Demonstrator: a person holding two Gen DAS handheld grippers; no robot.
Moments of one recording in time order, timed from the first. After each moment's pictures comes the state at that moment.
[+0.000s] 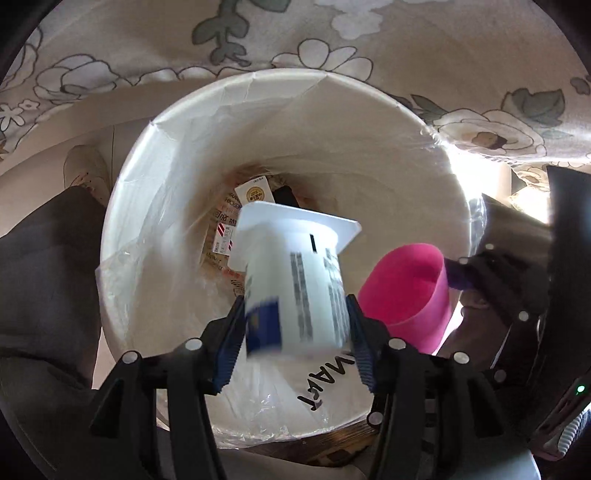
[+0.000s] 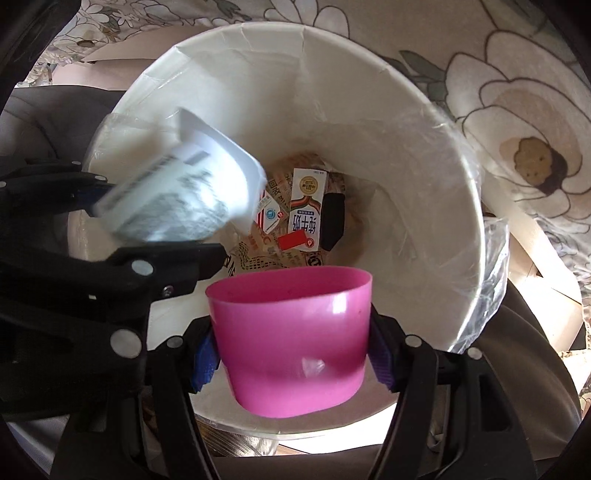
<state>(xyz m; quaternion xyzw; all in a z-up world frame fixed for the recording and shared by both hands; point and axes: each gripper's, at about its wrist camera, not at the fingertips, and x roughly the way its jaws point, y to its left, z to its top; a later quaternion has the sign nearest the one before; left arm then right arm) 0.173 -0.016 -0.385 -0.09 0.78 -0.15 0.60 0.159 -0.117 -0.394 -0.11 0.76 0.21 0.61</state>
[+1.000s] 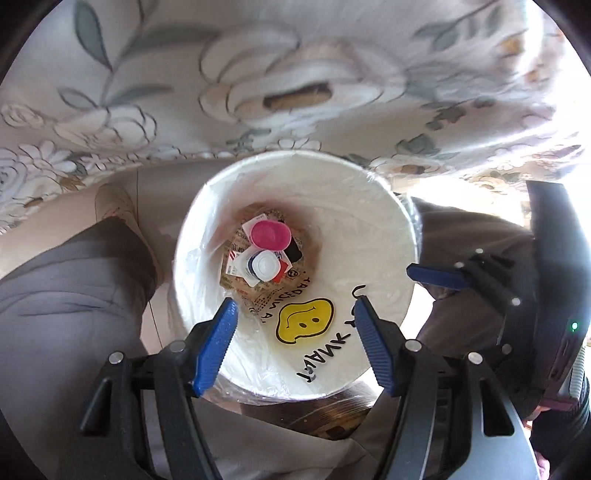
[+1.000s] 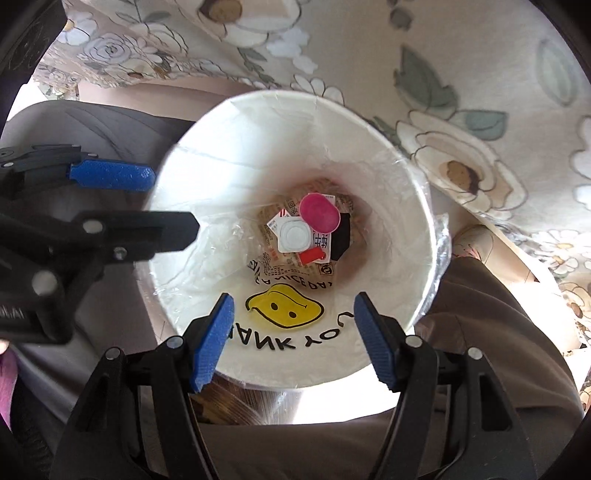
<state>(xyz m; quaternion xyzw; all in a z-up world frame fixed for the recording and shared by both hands) 0.167 0.001 -0.285 -0.07 0.72 -0.17 0.67 0.151 -0.141 -0.321 -0.07 0.72 0.24 0.64</state>
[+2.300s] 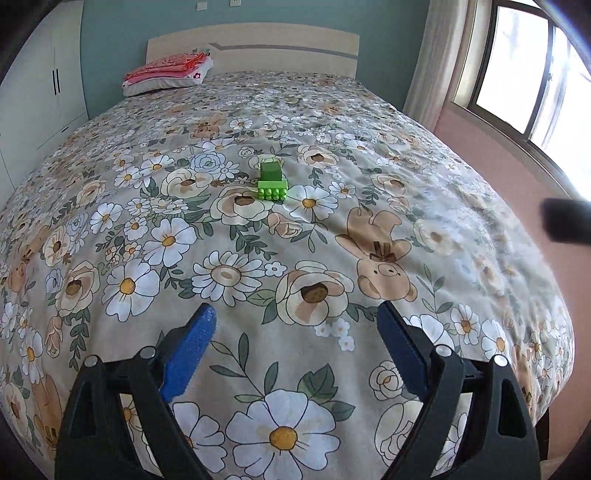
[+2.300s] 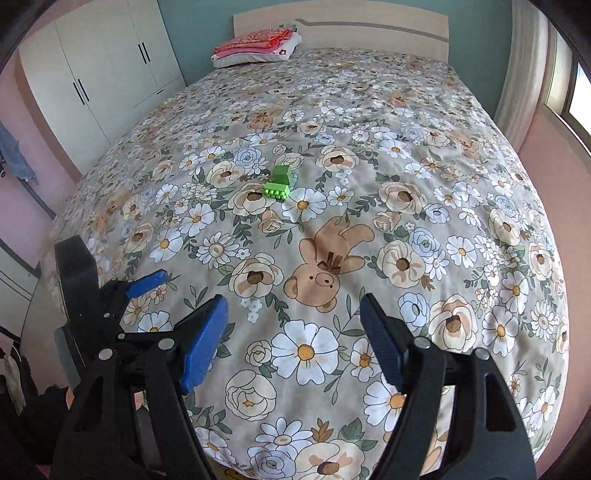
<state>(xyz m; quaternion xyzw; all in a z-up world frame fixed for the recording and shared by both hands) 0.438 -0.055 -0.026 -0.01 0.41 -0.08 0.91 0.472 -0.242 0.061 0.00 0.49 0.16 0.86</state>
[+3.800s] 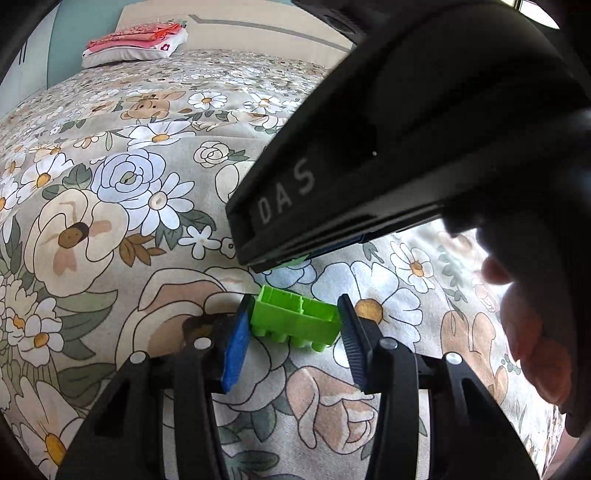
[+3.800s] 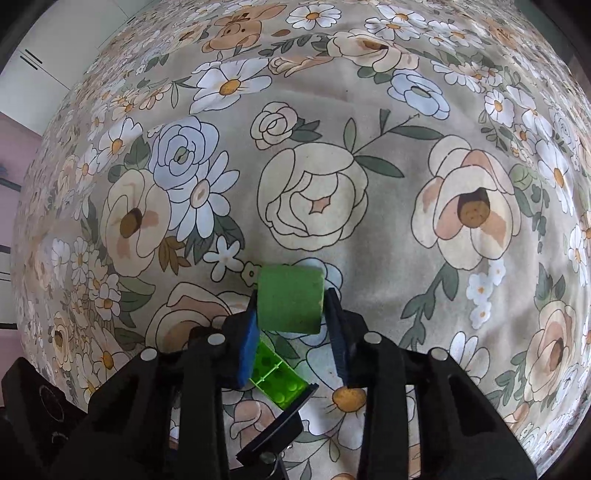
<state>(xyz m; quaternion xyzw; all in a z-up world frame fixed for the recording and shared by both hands) 0.655 -0.040 -0.122 -0.08 0.43 -0.17 0.89 0.792 -0.094 -0.127 -0.03 0.65 0.18 0.74</state>
